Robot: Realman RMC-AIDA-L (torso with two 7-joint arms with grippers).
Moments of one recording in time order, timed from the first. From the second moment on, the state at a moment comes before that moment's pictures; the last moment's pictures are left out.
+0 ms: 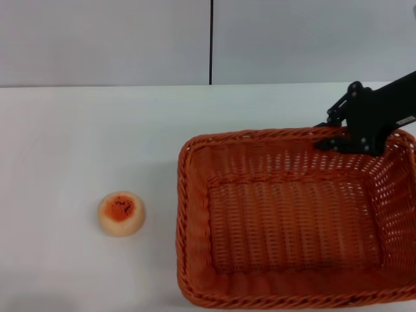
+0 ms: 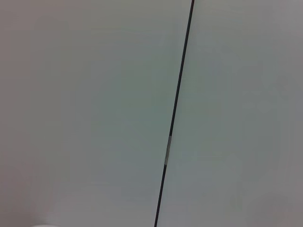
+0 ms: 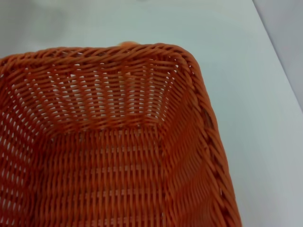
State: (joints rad) left arm -0.02 -2.07 -0.77 0.04 2.26 1.60 -0.47; right arm 0.75 2.01 -0.95 -0.99 0.74 1.68 -1.79
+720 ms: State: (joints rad) left arm -0.06 -2.06 -0.77 0.04 2.25 1.57 -0.47; right arm 0.75 2.06 -0.94 -1.00 0.76 1.59 -1.73
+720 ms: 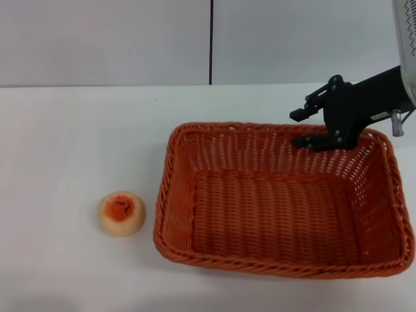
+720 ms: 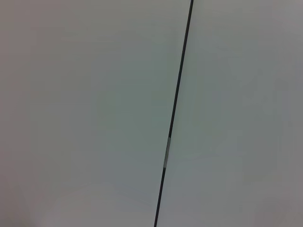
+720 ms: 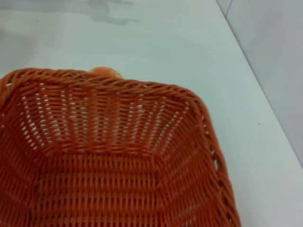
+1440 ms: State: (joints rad) left arm -0.14 -2.04 -0.33 0.31 2.28 1.70 -0.66; right arm 0.39 2.08 -0.74 -1.17 1.57 1.57 -1.61
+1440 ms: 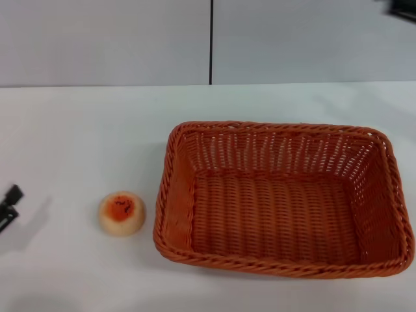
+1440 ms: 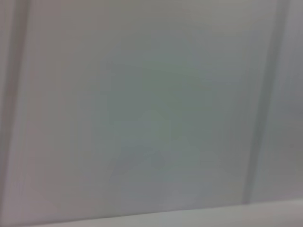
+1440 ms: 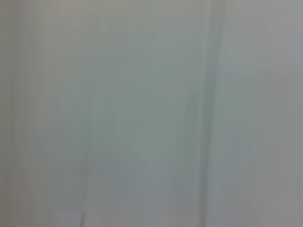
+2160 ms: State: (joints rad) left arm -0.27 -2.06 0.06 0.31 2.28 1.65 -0.66; right arm 0.13 2.08 -0.66 -0.87 1.93 1.62 -1.72
